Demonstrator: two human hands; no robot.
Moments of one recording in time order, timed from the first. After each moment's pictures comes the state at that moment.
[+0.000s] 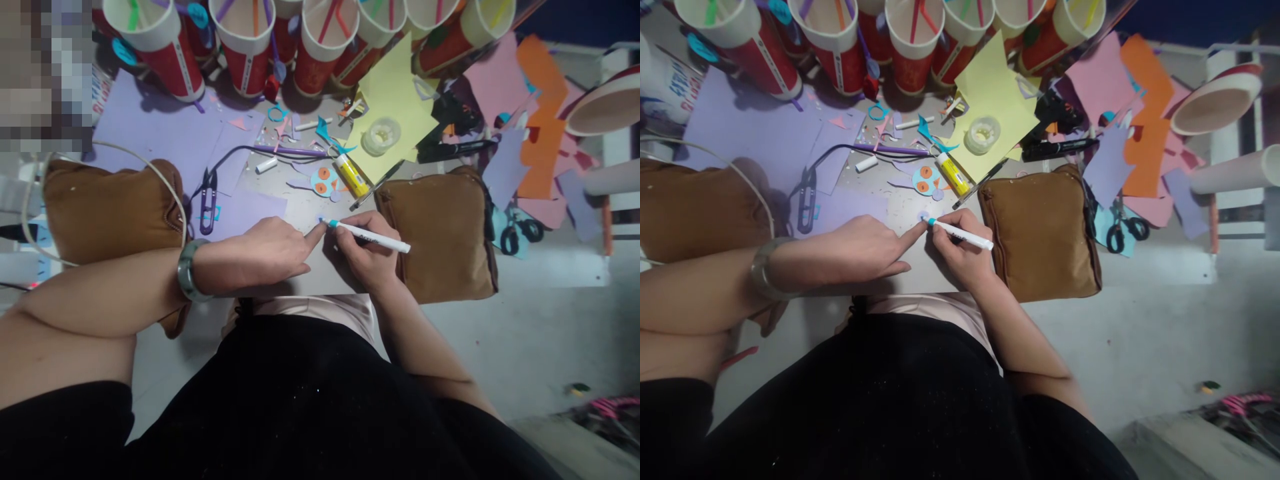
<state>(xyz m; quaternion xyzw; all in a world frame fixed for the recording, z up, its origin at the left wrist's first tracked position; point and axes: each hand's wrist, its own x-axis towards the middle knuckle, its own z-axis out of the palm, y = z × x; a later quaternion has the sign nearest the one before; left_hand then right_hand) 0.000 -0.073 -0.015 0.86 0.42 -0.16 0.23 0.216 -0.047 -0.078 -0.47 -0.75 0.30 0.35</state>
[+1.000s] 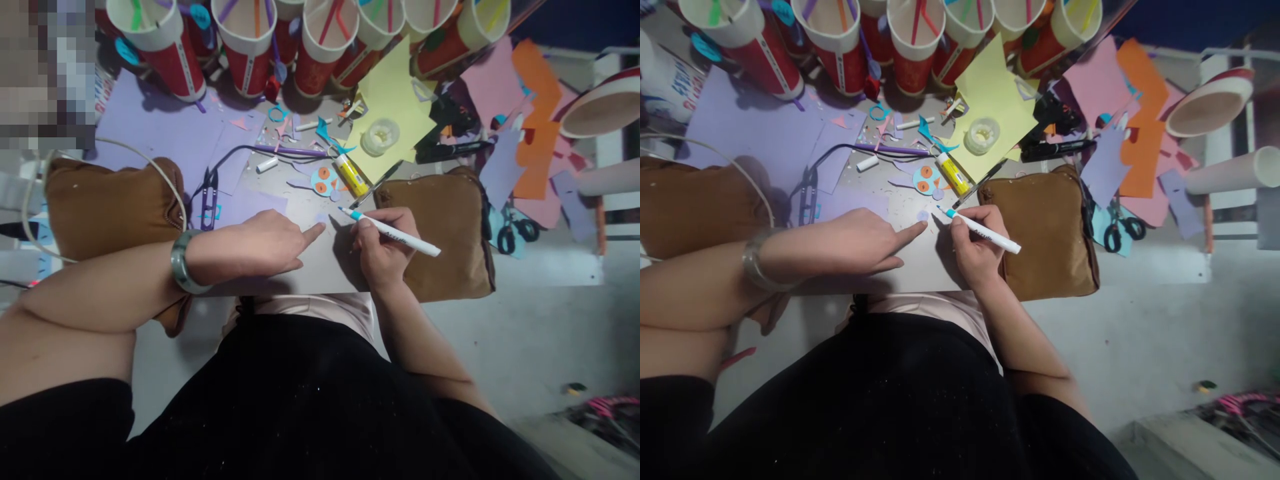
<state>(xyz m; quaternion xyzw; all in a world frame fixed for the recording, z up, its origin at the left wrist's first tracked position) -0.009 -0.065 -0.006 0.86 0.41 -0.18 0.24 0.221 -0.046 -0.098 -0.49 -0.66 0.31 0.48</state>
